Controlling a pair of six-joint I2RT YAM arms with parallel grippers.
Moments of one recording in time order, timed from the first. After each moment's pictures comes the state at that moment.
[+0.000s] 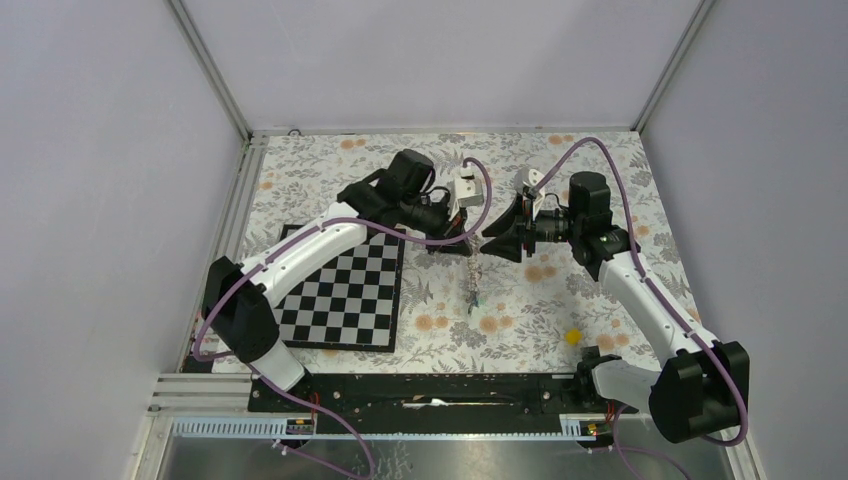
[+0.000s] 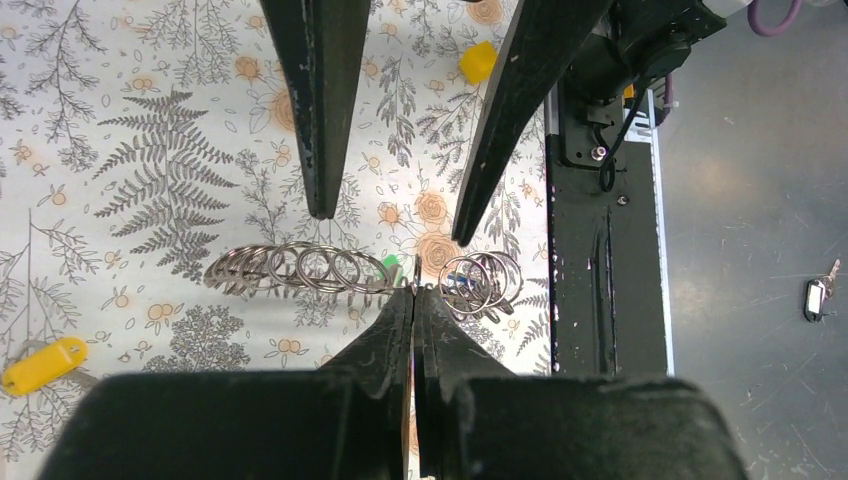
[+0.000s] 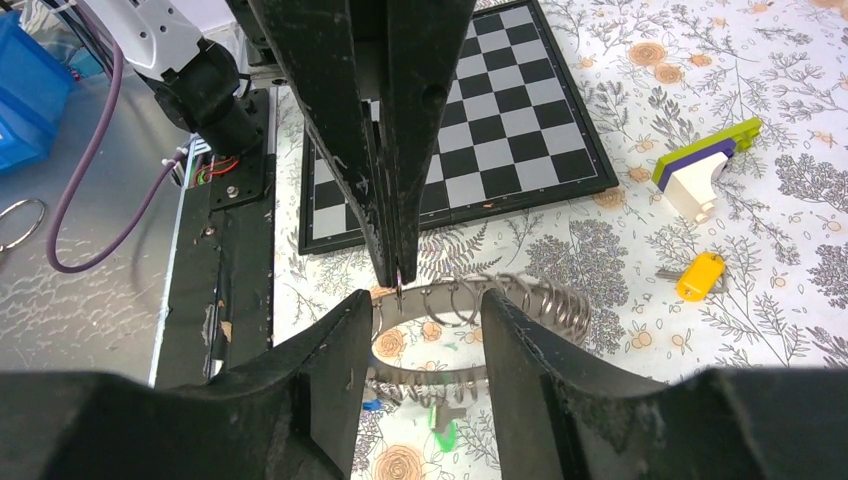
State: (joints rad) left arm -0.72 1.60 1.45 -0.56 0.82 0.29; right arm 0.25 1.17 0.87 -0.13 -1.16 -0.20
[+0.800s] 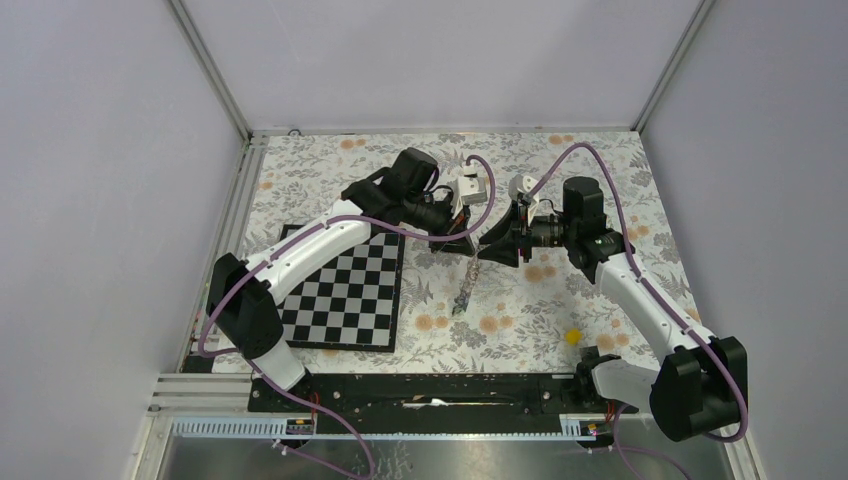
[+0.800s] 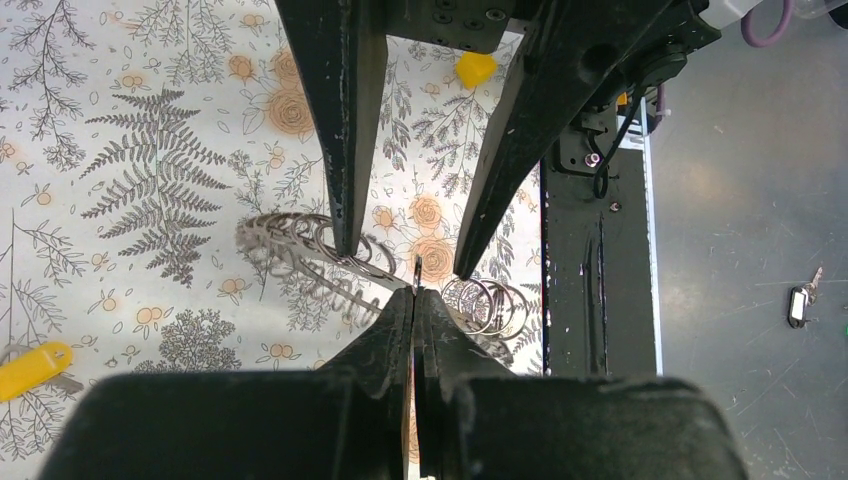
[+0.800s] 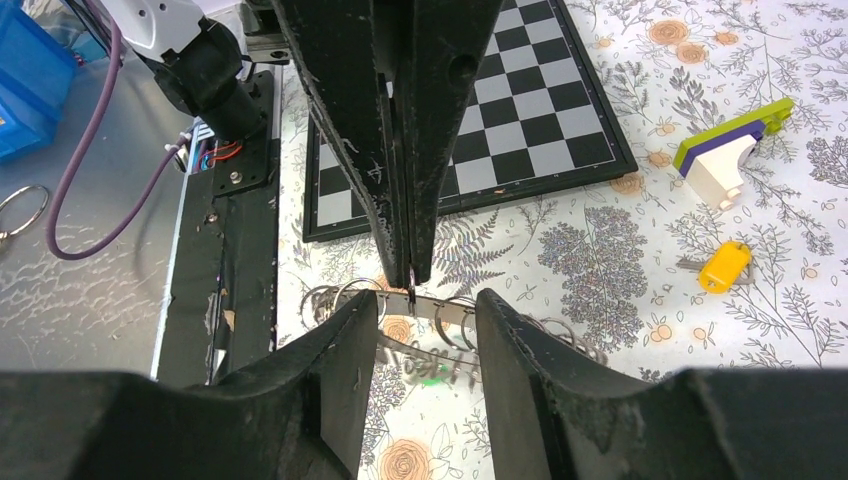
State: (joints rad) left arm -0.73 1.64 1.47 -0.57 0.82 0.26; right arm 0.27 1.18 0.83 -0.13 -1.16 -0.22
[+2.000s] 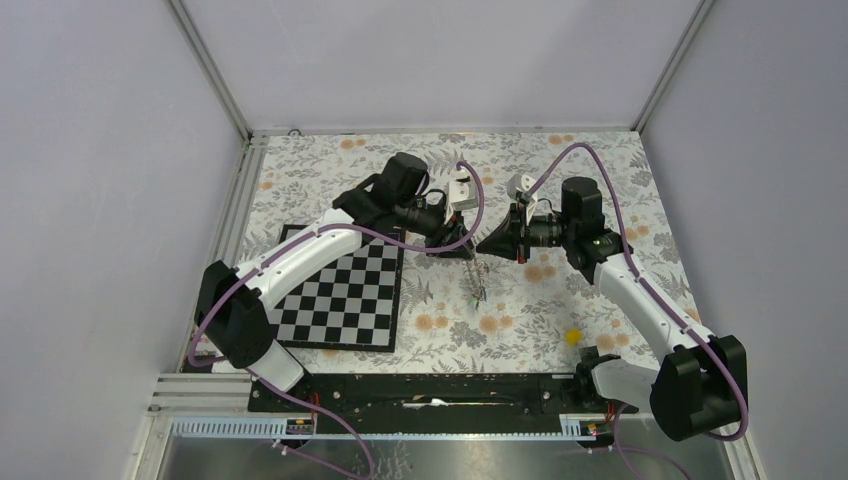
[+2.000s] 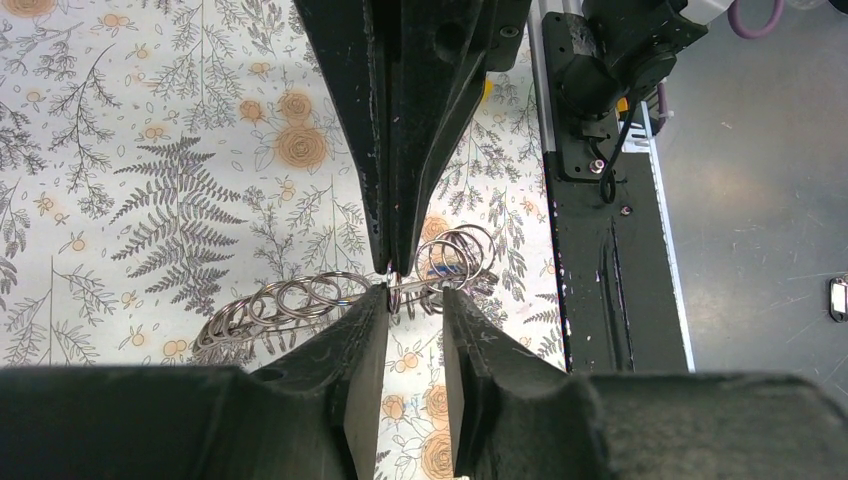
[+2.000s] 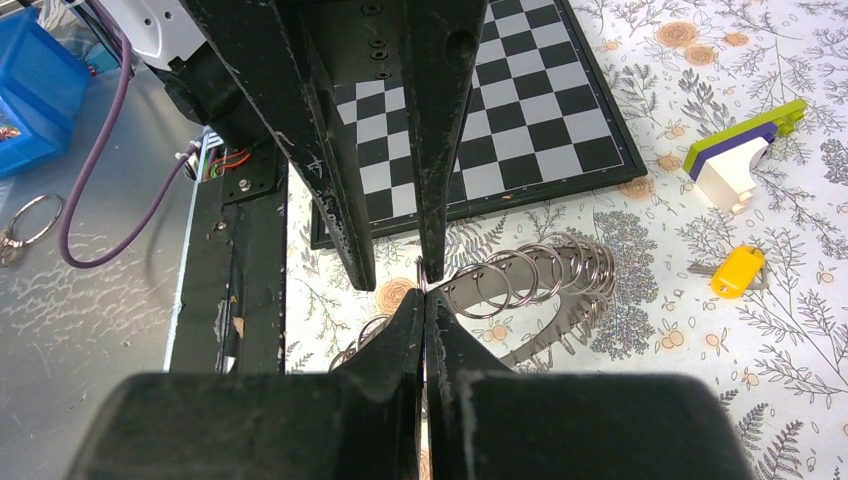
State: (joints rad) left arm -0.72 1.57 1.37 -0.44 0.87 0.30; right arm 0.28 1.18 0.82 -0.09 -1.15 -0.17
